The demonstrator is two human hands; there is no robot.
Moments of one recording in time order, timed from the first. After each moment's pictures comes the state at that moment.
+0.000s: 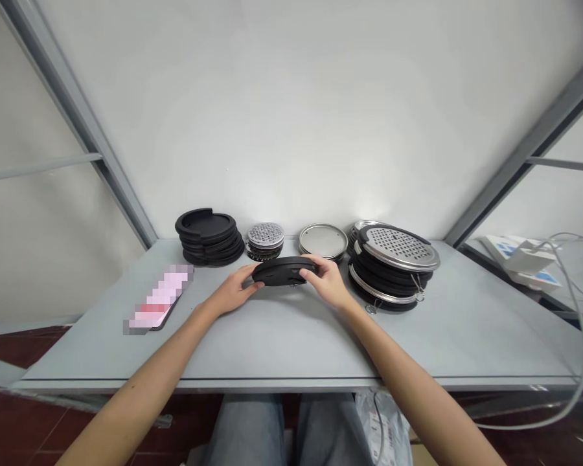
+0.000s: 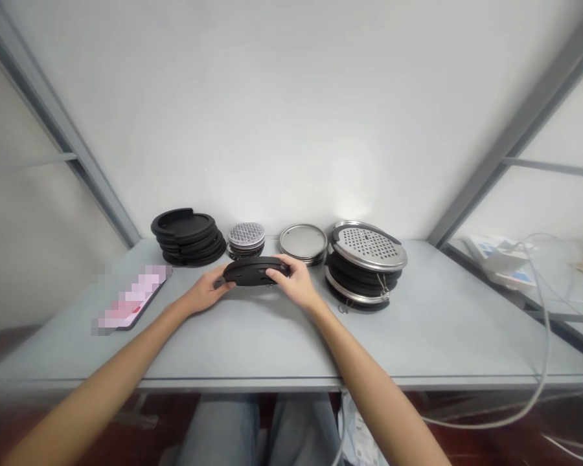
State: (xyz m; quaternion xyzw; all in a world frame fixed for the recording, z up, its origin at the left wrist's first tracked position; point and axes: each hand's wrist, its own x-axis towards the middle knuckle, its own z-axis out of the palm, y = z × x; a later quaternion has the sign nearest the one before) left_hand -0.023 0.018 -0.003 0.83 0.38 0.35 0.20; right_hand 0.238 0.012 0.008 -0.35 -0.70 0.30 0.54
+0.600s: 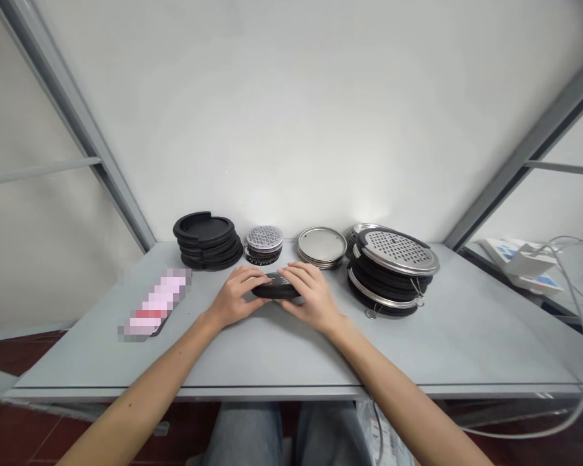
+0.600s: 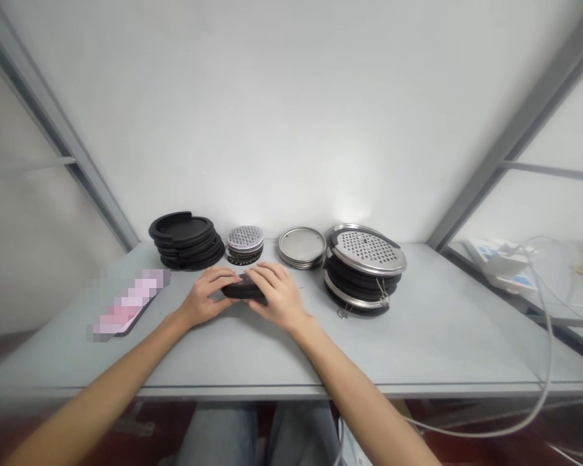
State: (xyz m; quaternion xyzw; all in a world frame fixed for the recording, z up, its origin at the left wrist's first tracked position) left_hand -0.012 0.002 0.004 0.87 0.29 0.41 0.03; right_hand 0.220 -0.012 0.010 -0.30 -0.85 -0.06 0.44
